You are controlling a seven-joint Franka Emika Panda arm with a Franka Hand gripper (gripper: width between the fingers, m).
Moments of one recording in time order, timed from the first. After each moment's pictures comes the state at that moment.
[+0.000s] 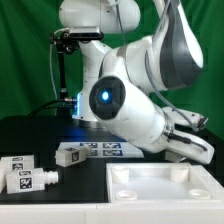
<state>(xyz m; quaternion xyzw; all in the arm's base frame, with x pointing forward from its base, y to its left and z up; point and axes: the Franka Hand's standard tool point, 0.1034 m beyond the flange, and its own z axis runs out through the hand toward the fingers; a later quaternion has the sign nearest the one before) 0.417 0.137 0.021 -0.80 0.36 0.45 0.17</state>
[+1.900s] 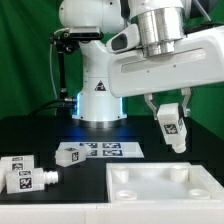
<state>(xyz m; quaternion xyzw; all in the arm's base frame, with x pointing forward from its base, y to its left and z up) 0.581 0.080 0.136 -0.96 0.25 -0.08 0.09</state>
